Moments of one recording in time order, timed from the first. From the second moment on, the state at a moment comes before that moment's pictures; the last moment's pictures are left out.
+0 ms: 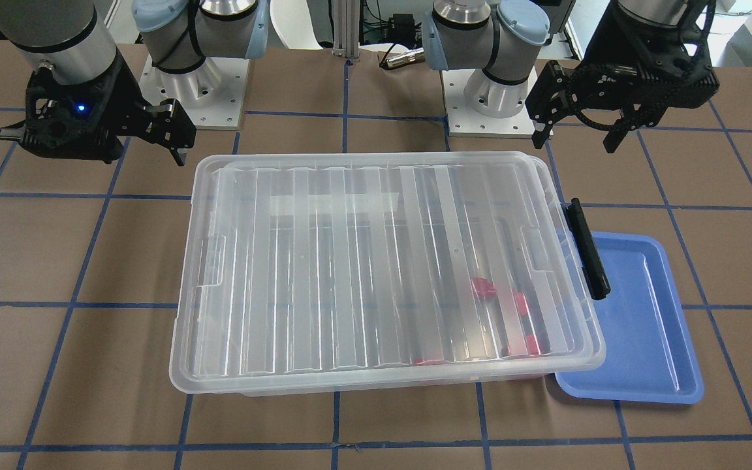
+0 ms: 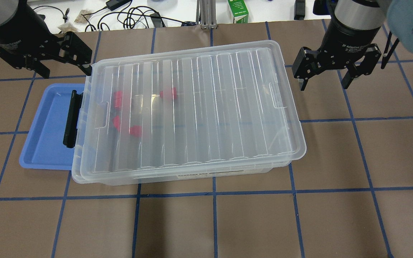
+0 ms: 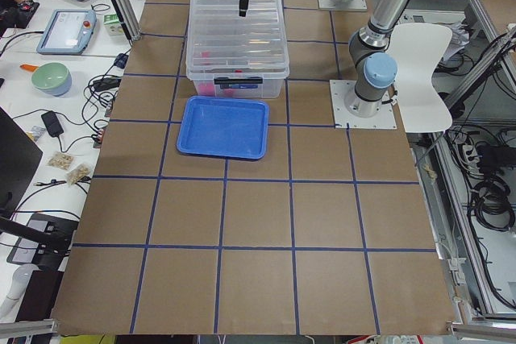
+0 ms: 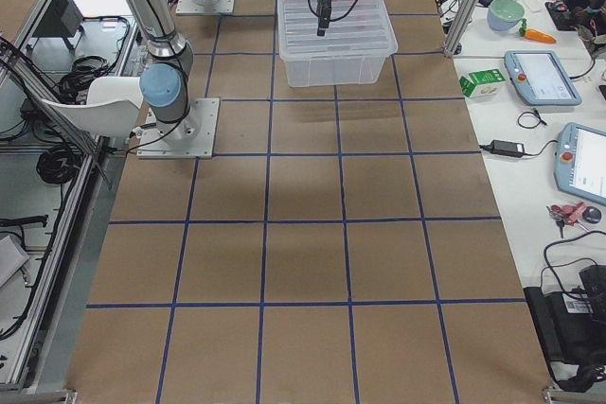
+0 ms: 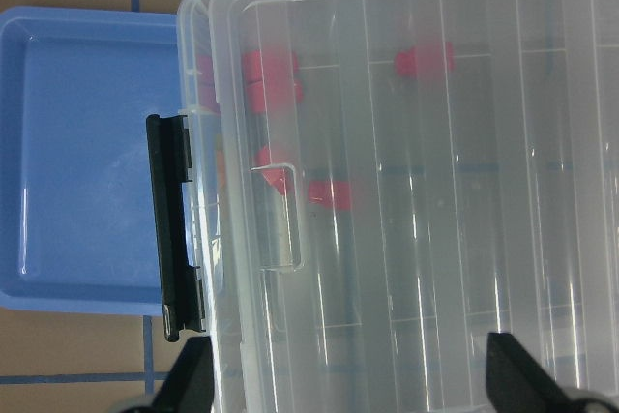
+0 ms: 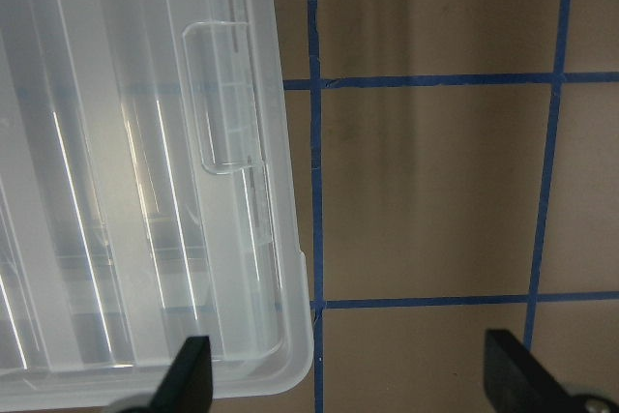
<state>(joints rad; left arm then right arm) -1.46 -1.50 -1.52 -1.59 1.52 0.11 1.56 -1.55 1.53 -1.46 -1.58 0.00</state>
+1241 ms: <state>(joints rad) -1.46 -1.50 -1.53 -1.60 1.52 0.10 1.55 -1.56 1.53 -1.46 -1.57 0.01</state>
